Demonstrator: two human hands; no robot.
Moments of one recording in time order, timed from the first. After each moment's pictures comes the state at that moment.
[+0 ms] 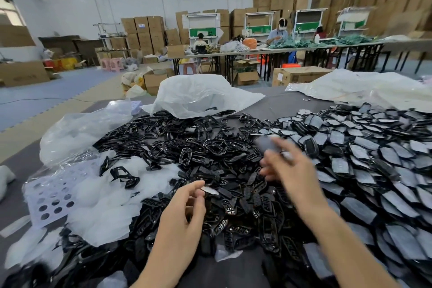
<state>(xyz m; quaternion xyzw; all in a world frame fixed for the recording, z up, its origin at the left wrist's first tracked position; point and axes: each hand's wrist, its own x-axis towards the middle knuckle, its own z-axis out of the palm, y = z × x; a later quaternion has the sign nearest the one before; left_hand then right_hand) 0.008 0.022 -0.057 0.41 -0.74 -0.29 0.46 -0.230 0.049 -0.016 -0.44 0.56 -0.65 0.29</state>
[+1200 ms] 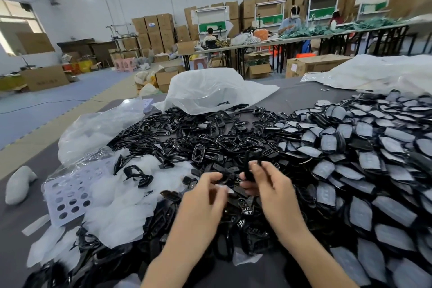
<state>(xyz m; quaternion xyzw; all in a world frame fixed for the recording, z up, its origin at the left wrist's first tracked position) -0.005 -0.007 -0.047 0.47 -0.77 -0.24 0.37 -0.160 0.026 -0.060 -0.46 0.51 -0.67 0.29</state>
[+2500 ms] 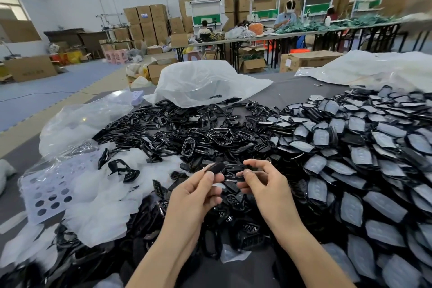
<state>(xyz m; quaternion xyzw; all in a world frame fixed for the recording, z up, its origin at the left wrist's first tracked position) -0.026 -0.005 -0.047 0.38 -0.45 -0.64 0.49 -0.175 0.023 -0.076 -0.41 0.57 -0.64 0.31</state>
